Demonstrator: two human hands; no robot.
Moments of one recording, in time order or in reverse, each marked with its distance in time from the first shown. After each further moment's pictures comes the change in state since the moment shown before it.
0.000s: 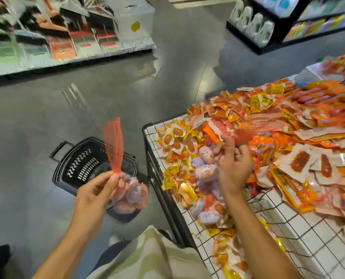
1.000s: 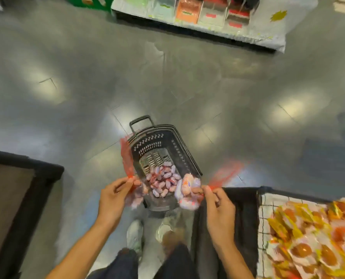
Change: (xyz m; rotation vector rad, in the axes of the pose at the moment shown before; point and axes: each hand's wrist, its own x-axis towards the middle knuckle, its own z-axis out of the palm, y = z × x) left_hand 0.122 -0.139 -0.208 -0.239 0.701 -0.515; right_hand -0.090 0.139 0.323 -0.344 -0.790 0.527
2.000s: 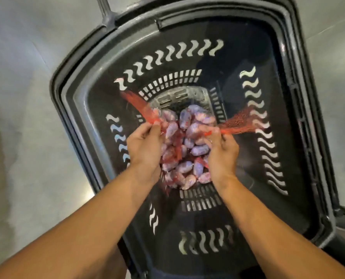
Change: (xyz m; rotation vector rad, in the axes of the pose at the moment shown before) left_hand 0.434 -0.364 0.133 -0.215 0.324 -0.394; right_hand 0.337 0.480 0.315 -0.120 -0.093 0.297
